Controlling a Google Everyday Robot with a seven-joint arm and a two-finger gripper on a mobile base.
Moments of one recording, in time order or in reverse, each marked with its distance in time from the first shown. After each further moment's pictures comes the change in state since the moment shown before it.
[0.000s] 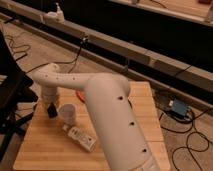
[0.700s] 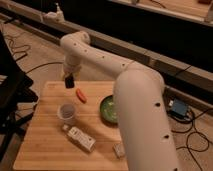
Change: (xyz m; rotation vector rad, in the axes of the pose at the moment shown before) arm -0.025 -0.151 -0.170 0.001 -0.184 0.231
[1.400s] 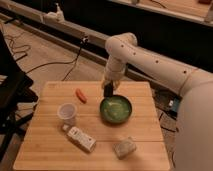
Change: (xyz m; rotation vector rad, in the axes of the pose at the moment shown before) arm 0.167 -0.160 -0.069 0.139 0.137 0.329
